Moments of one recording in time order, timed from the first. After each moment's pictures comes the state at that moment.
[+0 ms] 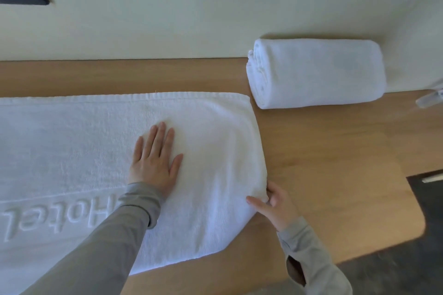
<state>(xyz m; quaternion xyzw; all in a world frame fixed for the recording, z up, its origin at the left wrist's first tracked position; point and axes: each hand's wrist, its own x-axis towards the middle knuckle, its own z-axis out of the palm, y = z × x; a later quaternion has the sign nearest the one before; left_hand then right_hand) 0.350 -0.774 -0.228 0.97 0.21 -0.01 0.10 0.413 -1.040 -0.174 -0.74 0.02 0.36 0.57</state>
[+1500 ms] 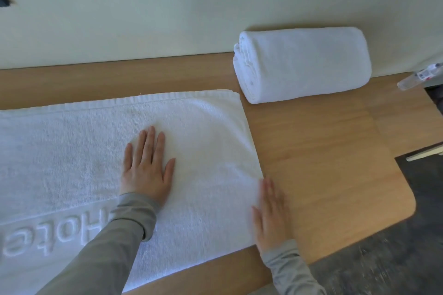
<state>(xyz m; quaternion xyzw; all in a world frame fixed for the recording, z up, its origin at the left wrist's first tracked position) 0.347 -0.775 -0.223 0.97 0.20 -0.02 0.11 0.361 -1.050 -0.211 -0.97 -0.16 0.11 0.11</state>
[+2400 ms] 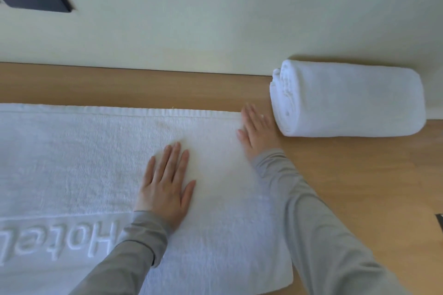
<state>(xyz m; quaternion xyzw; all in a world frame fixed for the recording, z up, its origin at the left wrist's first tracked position) 0.351 -0.774 -0.224 0.98 0.20 -0.01 0.09 0.573 -0.911 -0.225 -0.92 -0.39 0.10 0.04</state>
